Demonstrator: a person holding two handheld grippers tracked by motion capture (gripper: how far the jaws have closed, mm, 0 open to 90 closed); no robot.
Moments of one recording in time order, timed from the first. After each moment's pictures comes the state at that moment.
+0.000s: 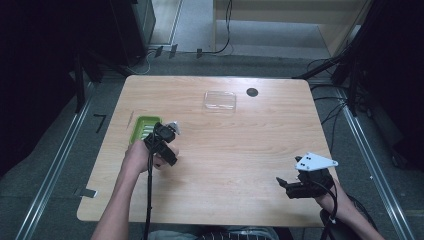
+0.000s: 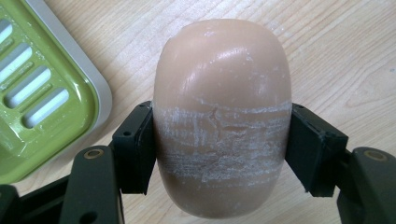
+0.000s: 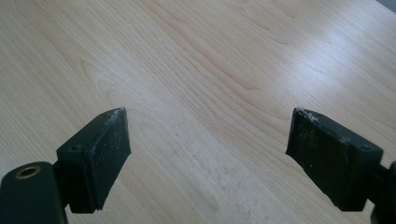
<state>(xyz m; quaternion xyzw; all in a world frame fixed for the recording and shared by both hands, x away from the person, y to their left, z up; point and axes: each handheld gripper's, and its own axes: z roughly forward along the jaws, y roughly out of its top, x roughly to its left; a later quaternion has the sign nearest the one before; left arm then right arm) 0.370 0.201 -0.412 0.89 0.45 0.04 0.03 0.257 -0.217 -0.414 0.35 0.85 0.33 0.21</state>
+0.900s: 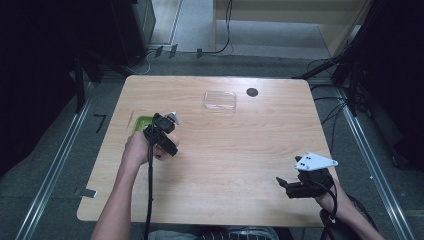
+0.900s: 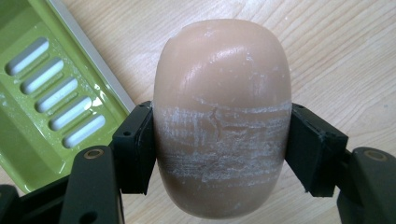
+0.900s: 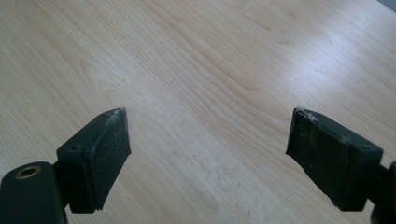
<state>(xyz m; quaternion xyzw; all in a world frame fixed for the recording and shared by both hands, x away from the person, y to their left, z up) 0.386 0.202 -0.396 0.89 0.45 0.06 0.05 0.258 -0.217 -0.414 0.35 0.85 0.33 0.21</state>
